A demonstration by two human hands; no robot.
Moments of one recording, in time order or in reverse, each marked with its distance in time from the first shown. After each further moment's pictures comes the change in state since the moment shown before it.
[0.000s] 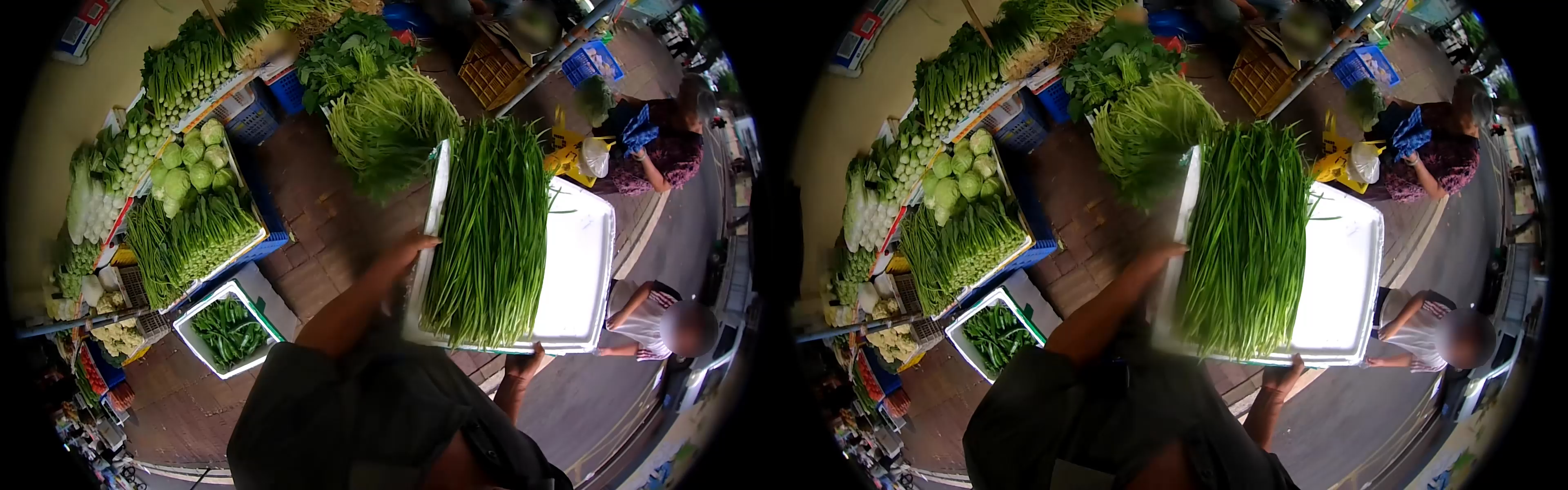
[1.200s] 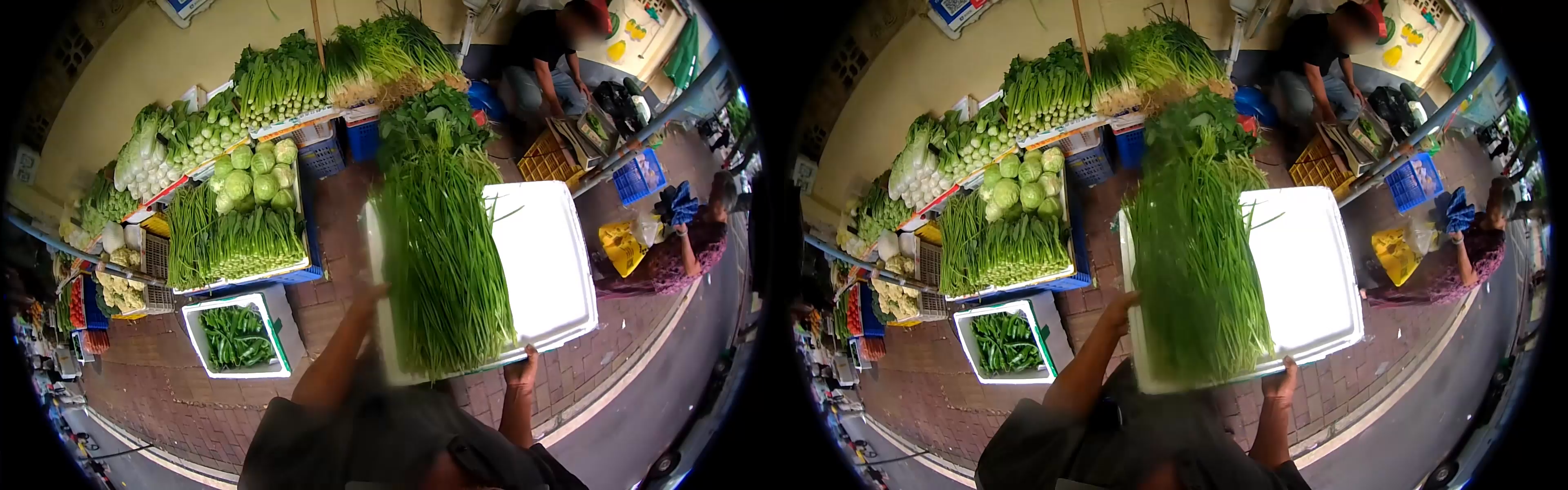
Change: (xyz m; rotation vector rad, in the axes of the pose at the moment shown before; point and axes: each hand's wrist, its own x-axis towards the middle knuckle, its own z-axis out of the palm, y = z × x) left_hand -0.094 -0.081 -0.156 -0.403 0.476 0.300; right_hand 0.096 0.097 0.107 -0.180 -0.489 0.379
